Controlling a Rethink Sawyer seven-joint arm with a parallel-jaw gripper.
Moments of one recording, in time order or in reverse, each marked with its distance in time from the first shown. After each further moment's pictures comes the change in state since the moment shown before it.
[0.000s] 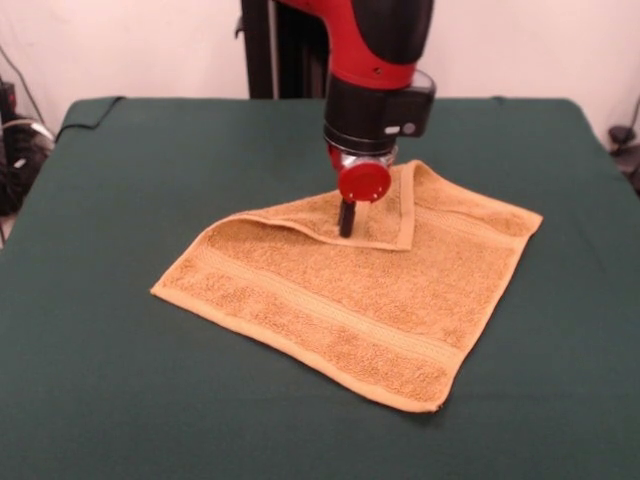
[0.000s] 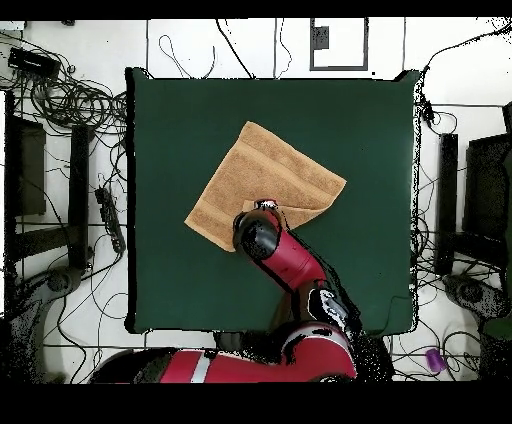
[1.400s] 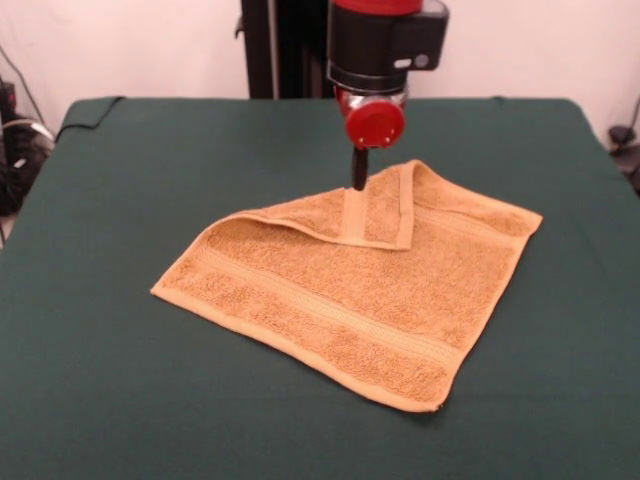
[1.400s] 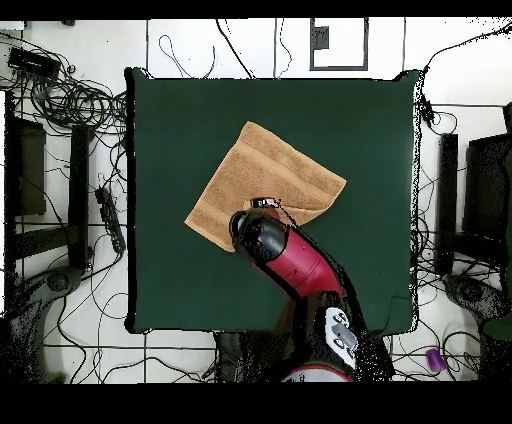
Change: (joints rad) arm 0.025 -0.140 -0.054 0.019 -0.001 0.192 0.000
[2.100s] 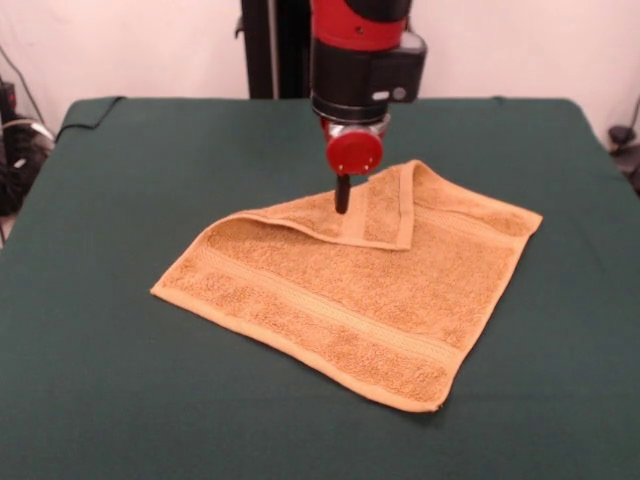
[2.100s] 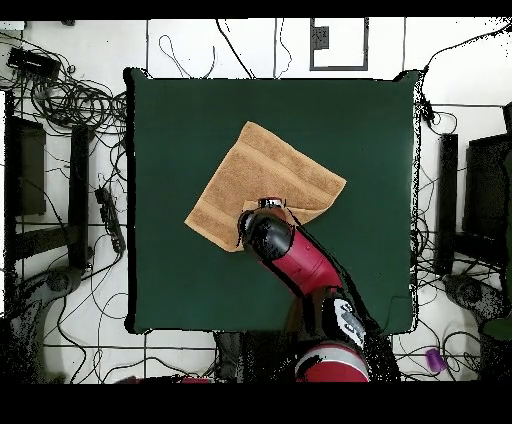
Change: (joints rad) arm -0.057 0.068 0.064 0.002 0.001 -0.105 0.000
